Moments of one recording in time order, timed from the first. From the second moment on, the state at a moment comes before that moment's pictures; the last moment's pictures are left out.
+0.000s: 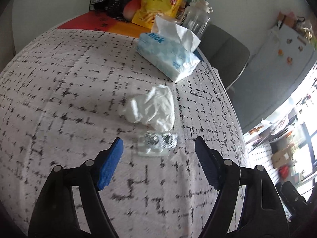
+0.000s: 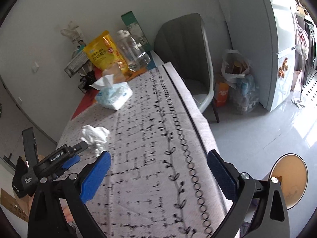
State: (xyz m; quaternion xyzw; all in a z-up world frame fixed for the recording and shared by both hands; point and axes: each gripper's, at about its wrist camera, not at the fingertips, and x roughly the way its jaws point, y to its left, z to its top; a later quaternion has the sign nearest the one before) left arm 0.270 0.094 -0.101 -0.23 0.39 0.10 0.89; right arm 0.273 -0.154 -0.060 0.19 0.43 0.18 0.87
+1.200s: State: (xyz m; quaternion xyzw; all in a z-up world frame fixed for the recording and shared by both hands) left arm 0.181 0.234 -0.099 -0.35 0.27 0.18 0.88; right arm 0.304 -0.002 -0.035 0.04 0.43 0.25 0.86
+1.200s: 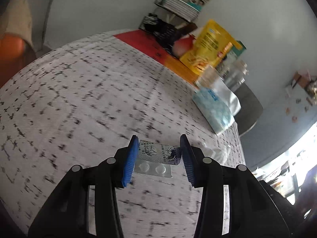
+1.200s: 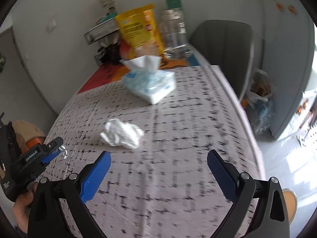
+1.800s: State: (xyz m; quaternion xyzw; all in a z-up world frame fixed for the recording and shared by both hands) left arm 0.153 0.275 -0.118 -0.43 0.24 0.24 0.84; right arm 0.344 0.111 -0.071 -0.03 0.43 0.26 0.87
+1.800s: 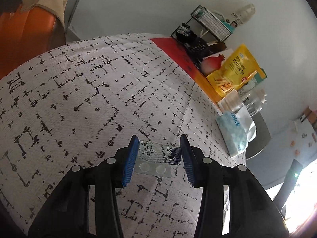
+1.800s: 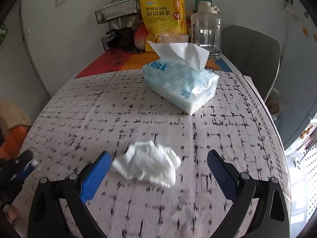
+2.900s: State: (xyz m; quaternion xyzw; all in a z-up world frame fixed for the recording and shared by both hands) left arm 0.140 0.160 -0.057 -0.34 0.22 0.15 0.90; right arm 0.255 -0.063 -0.042 0.15 0.45 0.24 0.85
